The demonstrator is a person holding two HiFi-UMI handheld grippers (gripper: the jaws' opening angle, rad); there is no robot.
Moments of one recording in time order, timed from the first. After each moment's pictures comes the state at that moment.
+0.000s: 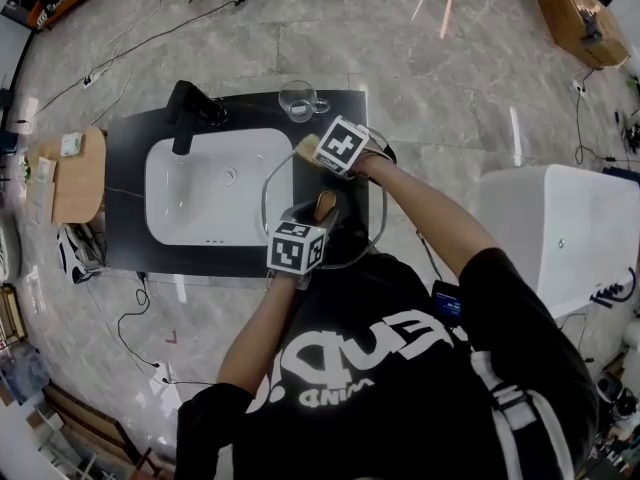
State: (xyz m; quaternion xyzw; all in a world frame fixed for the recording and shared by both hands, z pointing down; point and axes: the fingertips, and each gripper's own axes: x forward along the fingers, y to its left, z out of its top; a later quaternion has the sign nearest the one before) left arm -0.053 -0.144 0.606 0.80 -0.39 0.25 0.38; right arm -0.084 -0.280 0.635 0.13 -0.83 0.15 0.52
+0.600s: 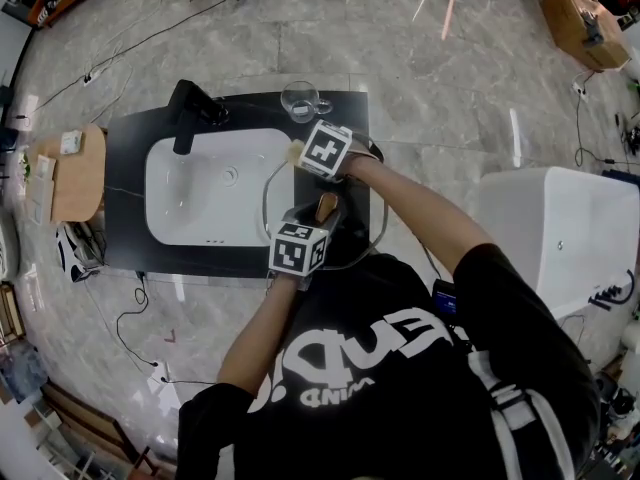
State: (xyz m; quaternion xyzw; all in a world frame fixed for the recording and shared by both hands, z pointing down) left arm -0.051 -0.144 0.607 0.80 -0.39 0.25 0.37; right arm -0.128 -0.256 0.631 0.06 -0.85 0.14 0.51
